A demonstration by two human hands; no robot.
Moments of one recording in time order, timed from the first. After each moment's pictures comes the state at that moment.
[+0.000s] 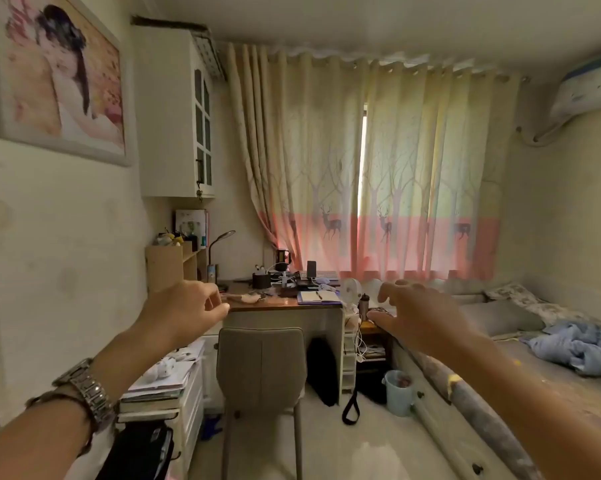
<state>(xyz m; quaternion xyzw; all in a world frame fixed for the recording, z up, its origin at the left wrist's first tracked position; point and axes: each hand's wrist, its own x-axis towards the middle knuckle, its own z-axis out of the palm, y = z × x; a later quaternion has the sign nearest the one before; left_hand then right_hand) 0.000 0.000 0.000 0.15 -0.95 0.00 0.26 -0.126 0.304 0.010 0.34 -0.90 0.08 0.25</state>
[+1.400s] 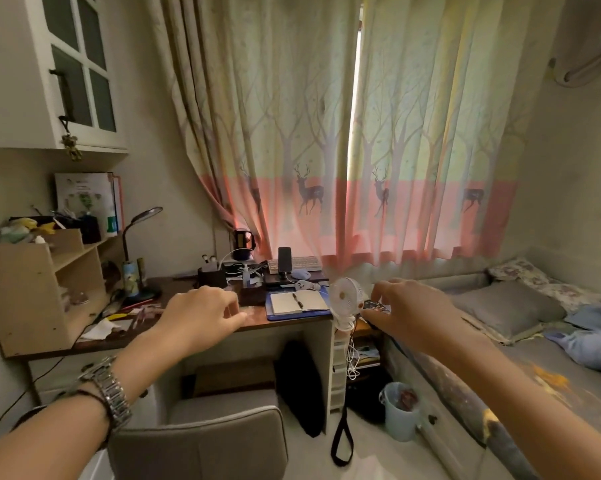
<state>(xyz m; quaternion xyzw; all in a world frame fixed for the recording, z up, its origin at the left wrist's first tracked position) -0.600 -0.235 -0.054 0.07 -0.98 0.02 0.18 -0.679 0.056 -0.035 0.27 -0.94 0.06 0.20</state>
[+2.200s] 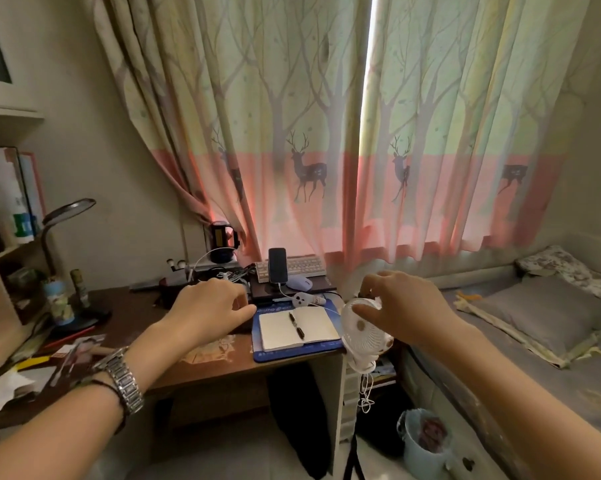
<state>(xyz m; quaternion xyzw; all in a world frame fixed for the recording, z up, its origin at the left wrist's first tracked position) -0.953 -0.350 -0.086 0.05 -0.99 0.00 0.14 -1.017 -0.082 -0.070 0.30 -0.93 0.05 0.19</state>
